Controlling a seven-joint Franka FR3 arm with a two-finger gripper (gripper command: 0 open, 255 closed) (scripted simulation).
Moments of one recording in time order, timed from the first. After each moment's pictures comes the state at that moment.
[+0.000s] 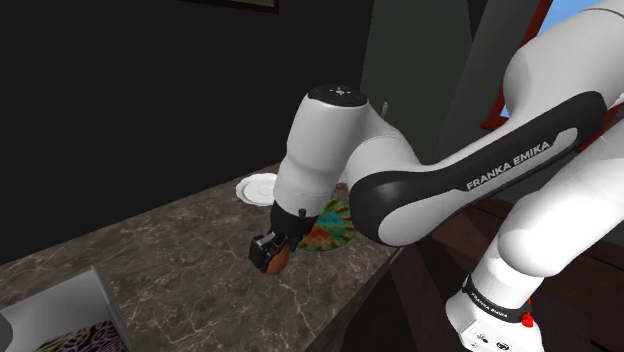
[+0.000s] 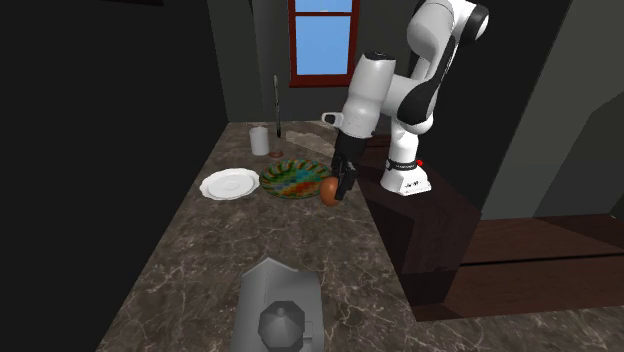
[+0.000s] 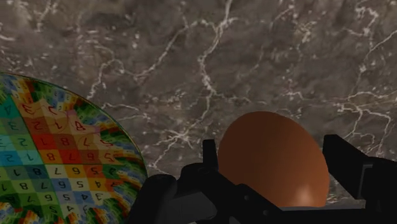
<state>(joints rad) -0.13 -0.25 0.94 -2.35 0.10 2.42 0.77</state>
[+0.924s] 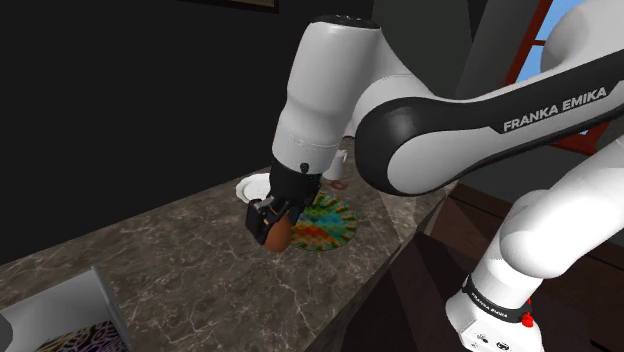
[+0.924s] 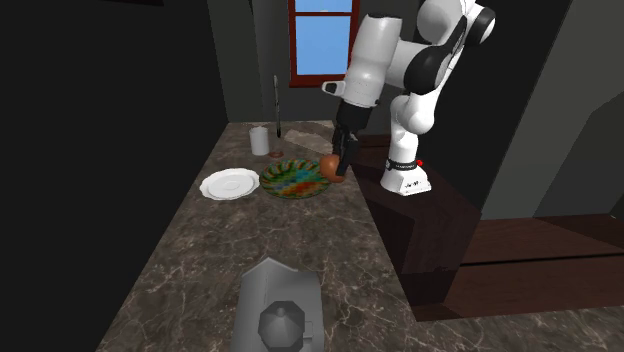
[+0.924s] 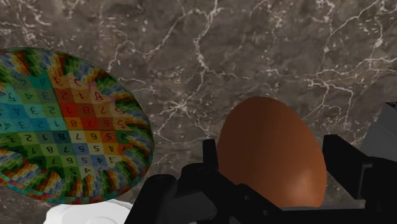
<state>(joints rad) -0.08 -0.35 0.85 -2.23 0.16 2.22 0.70</state>
